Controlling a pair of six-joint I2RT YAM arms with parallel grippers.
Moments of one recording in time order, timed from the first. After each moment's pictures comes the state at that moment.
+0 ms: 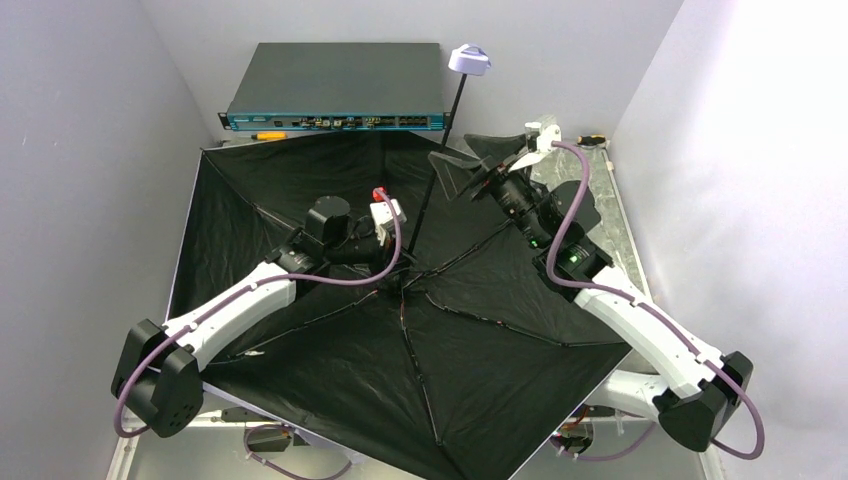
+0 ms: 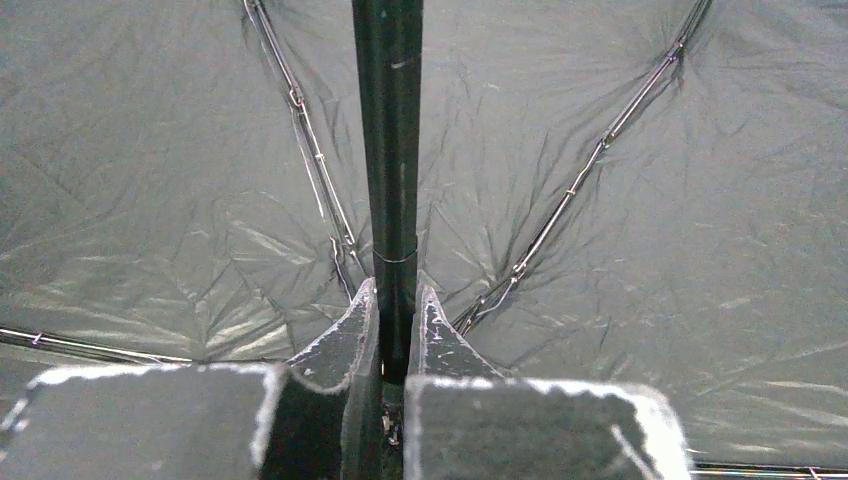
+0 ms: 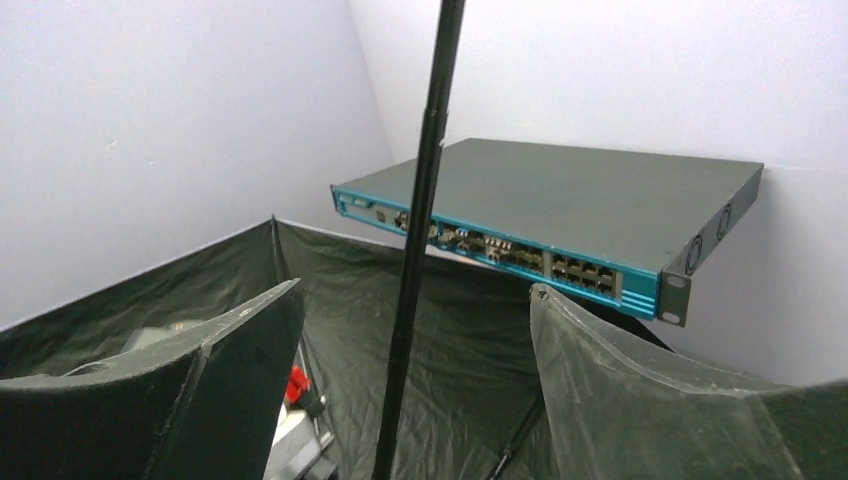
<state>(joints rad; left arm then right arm) -0.60 1.21 0.84 -0.01 0.69 0.03 0.69 1.06 1.08 0.35 -0.03 0.24</state>
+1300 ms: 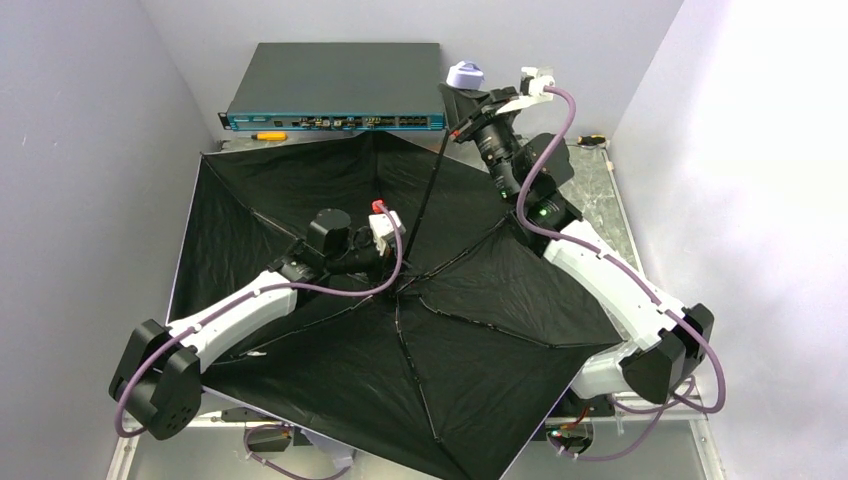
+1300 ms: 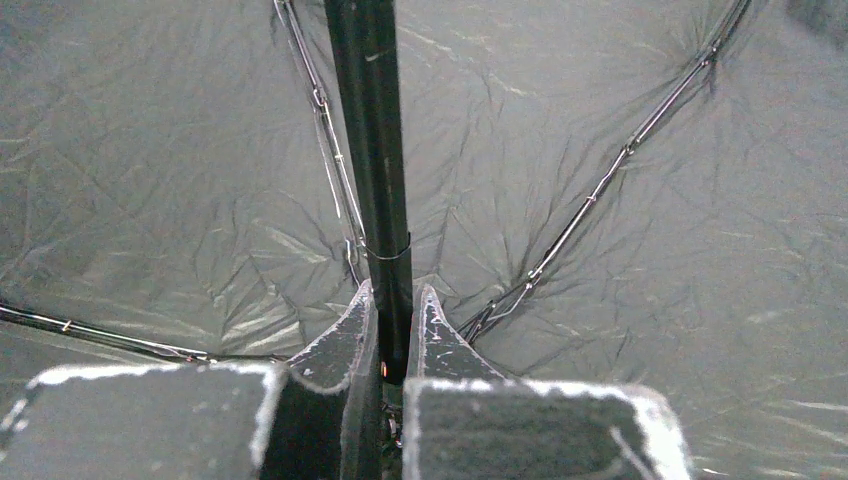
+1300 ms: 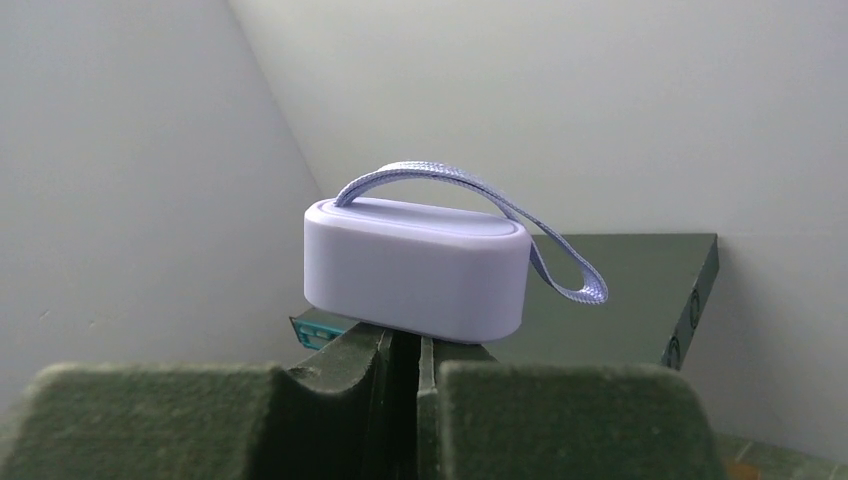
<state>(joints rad) -0.61 1.20 0.74 0.04 0.59 0.08 0.66 1.34 1.37 0.46 0.16 0.31</state>
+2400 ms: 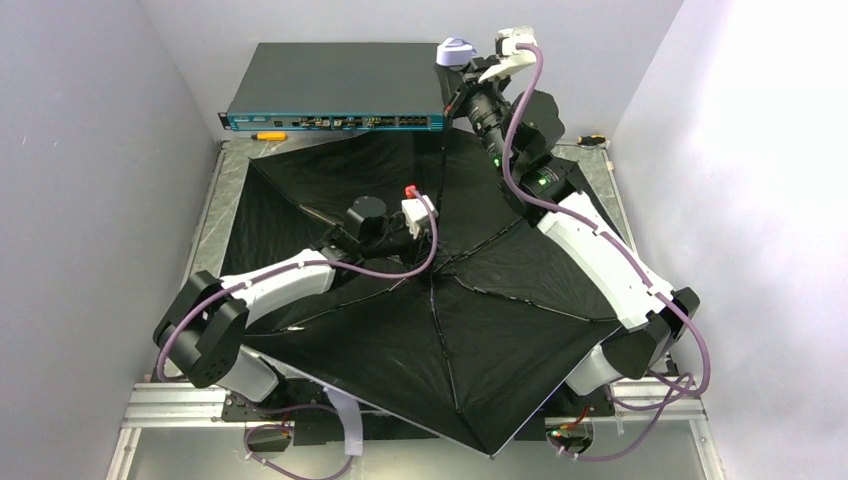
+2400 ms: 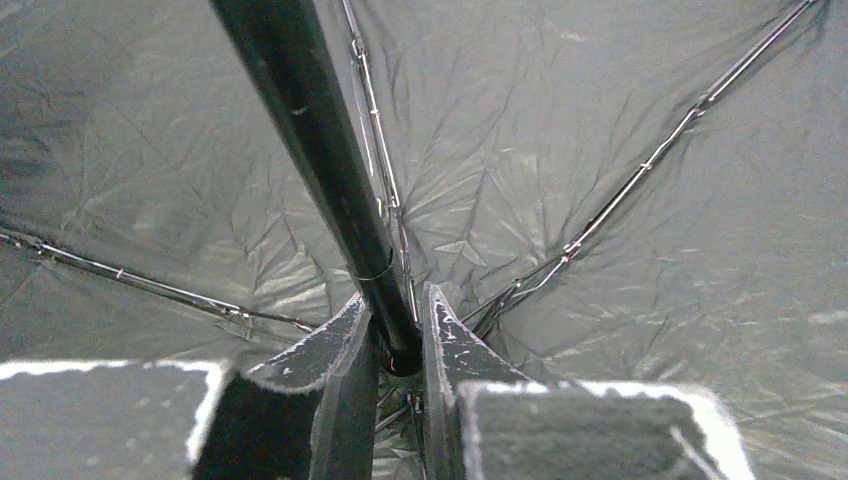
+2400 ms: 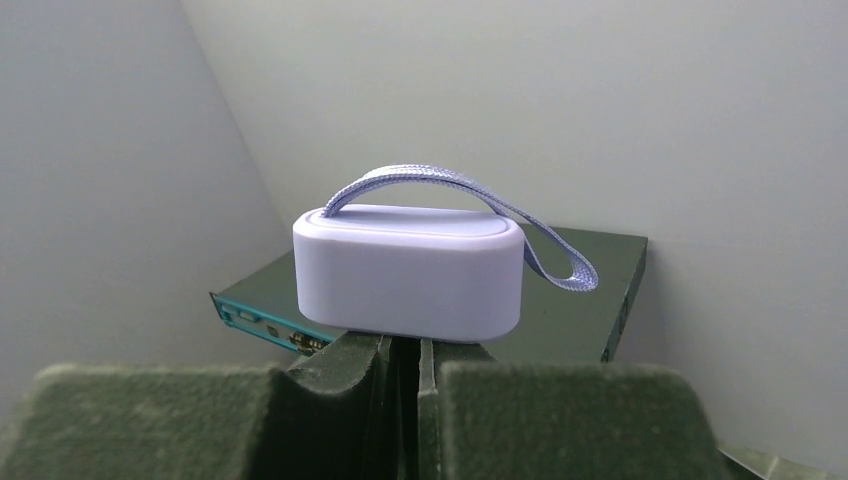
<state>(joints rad) -0.70 1.50 0.88 0.24 0.48 0.05 0.65 1.50 1.71 0.17 0.18 0.18</state>
